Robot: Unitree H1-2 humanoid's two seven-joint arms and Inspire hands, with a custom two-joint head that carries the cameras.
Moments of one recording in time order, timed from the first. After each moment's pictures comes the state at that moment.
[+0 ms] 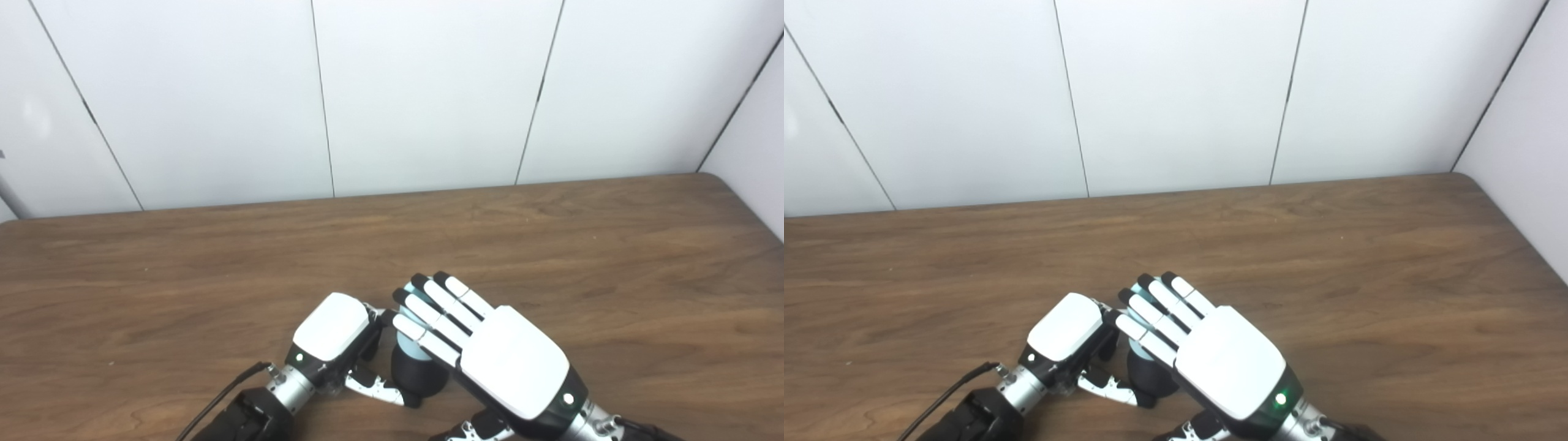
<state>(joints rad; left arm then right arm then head) -0.32 0.31 -0.64 0.21 0.90 -0.26 0.15 0.10 -0.32 0.29 -0.63 -1.28 -0.32 0.17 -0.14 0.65</state>
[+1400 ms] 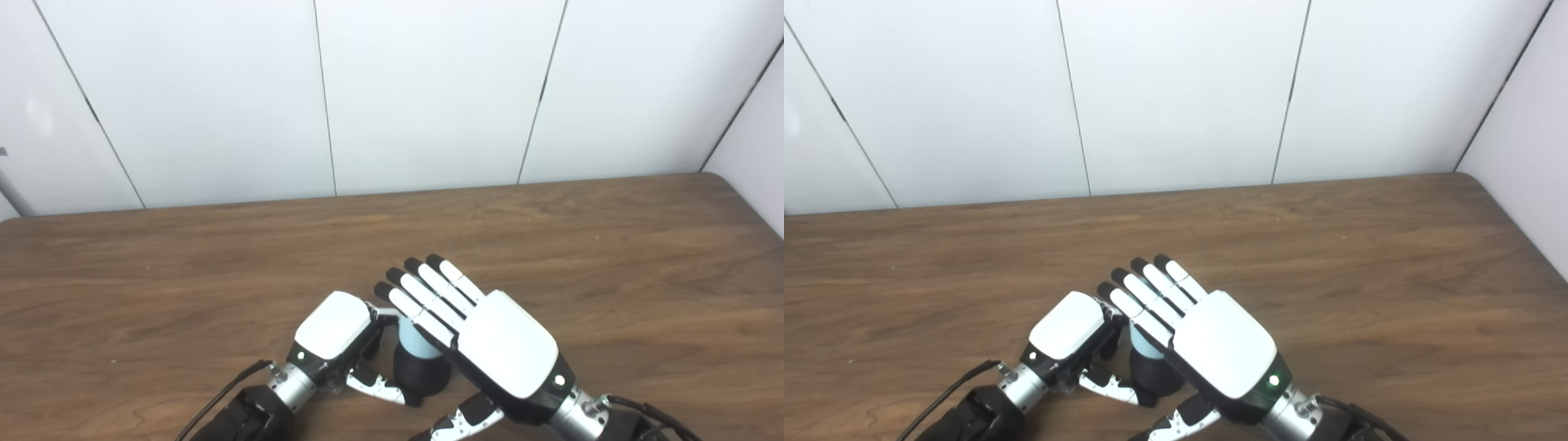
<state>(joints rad) -0.33 0.30 -0.65 0.22 0.89 -0.28 0.15 0.06 -0.26 0.24 -0.56 -1.13 -0.32 0.12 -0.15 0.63</state>
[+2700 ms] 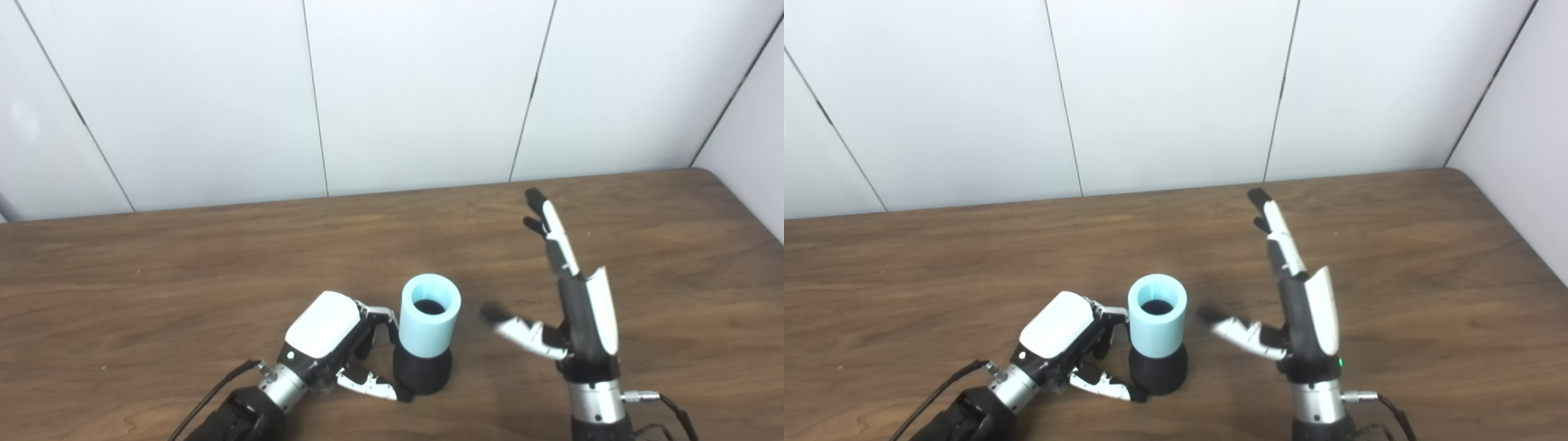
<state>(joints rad) -0.30 0.30 -0.56 0.18 0.85 -0.28 0.10 0.07 -0.02 0.01 -0.26 -0.45 -0.37 -0.31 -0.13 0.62</state>
